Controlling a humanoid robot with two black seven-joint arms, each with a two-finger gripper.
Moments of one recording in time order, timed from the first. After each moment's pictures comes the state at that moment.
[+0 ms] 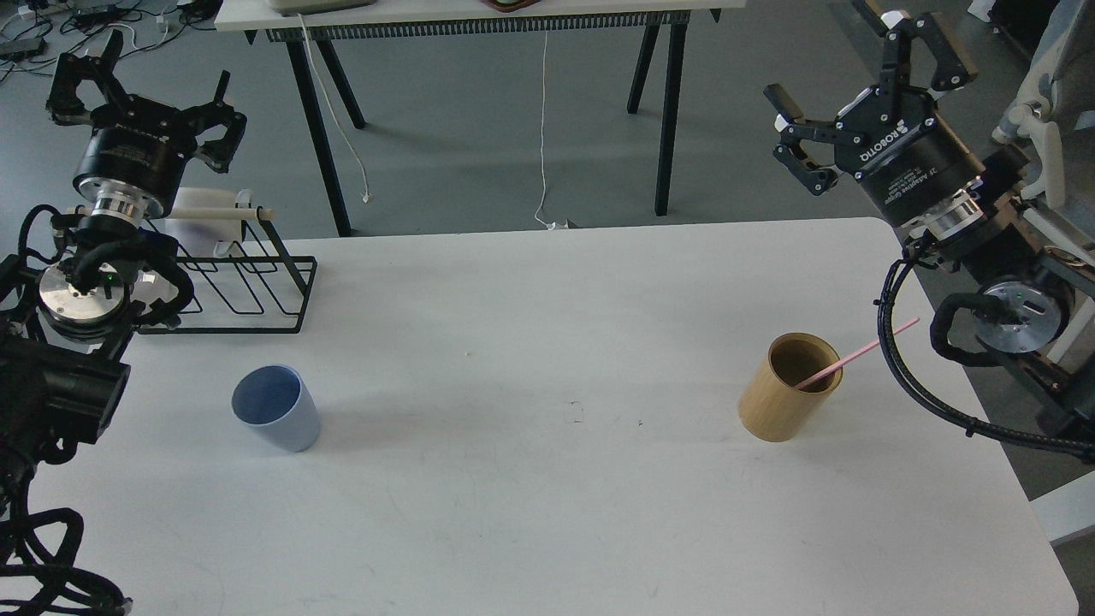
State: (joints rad) left arm -0.68 0.39 -1.12 -0.71 -0.29 -0.49 -0.16; right arm 0.73 -0.60 0.68 1.14 -0.15 0.49 0.49
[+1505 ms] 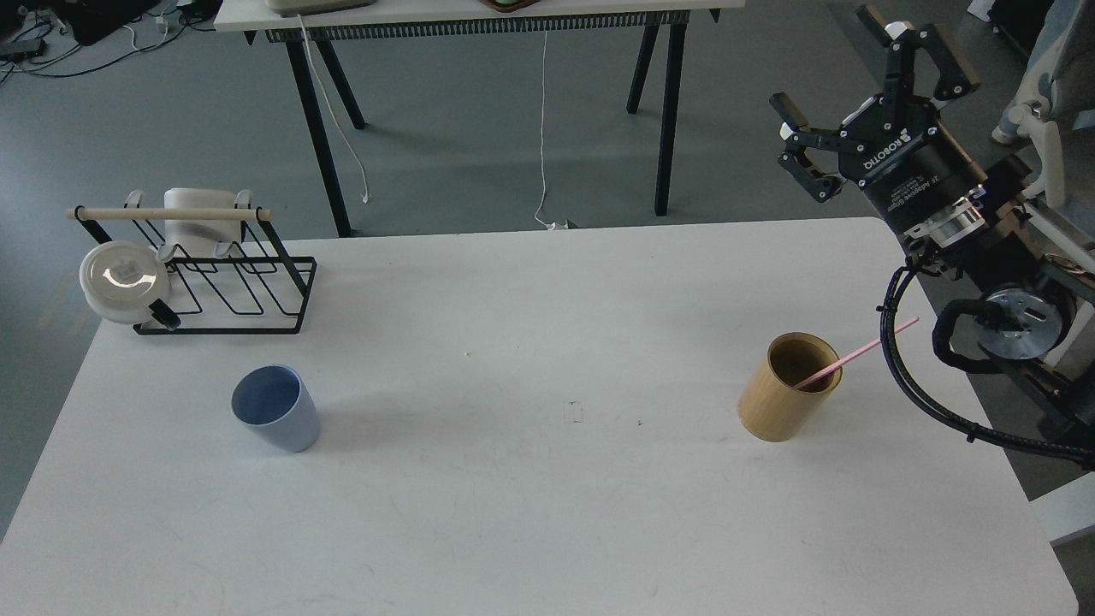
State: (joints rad) left arm -1.00 1.23 -0.57 -1.48 0.29 -0.49 -0.47; right arm 0.71 -0.60 0.69 1.12 -0.15 0.49 0.49
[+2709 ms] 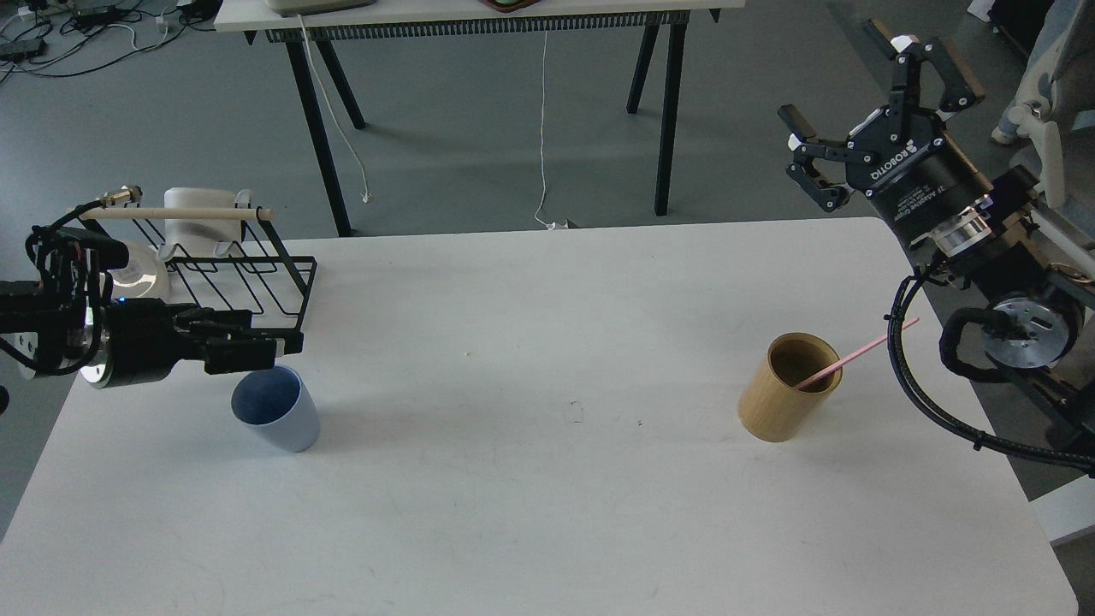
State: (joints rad) left arm -0.81 1.00 -0.21 -1.23 1.61 -0.25 -0.49; right arm 0.69 -0.61 0.69 1.12 -0.15 0.49 0.49
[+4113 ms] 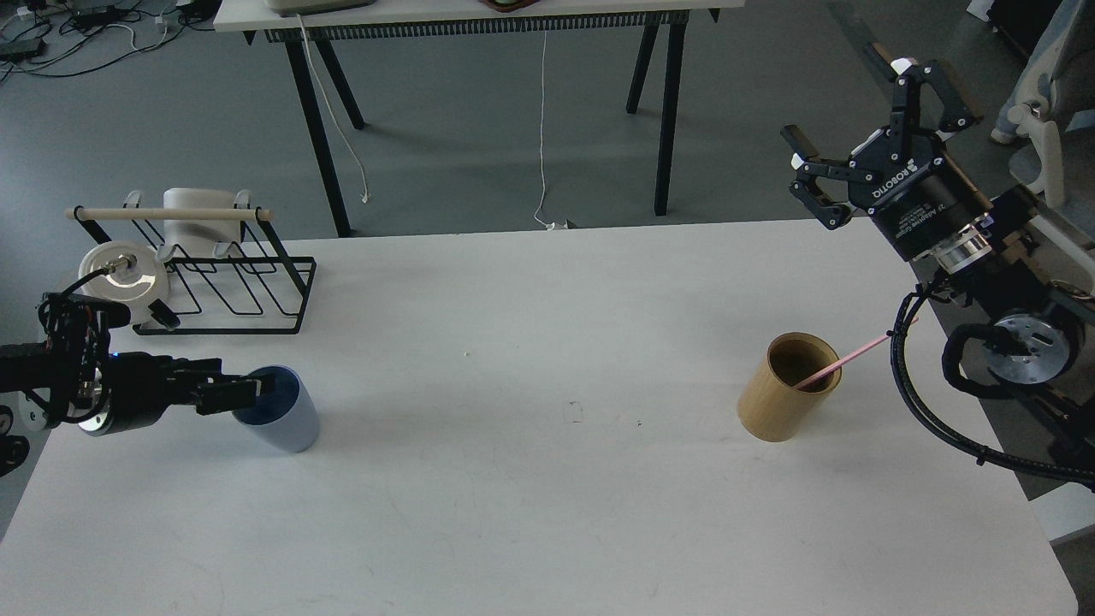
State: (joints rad) left arm -0.67 0.88 -0.21 -0.97 1.63 -0.17 -0.49; right arm 0.64 -0.62 0.70 1.12 -0.15 0.49 0.49
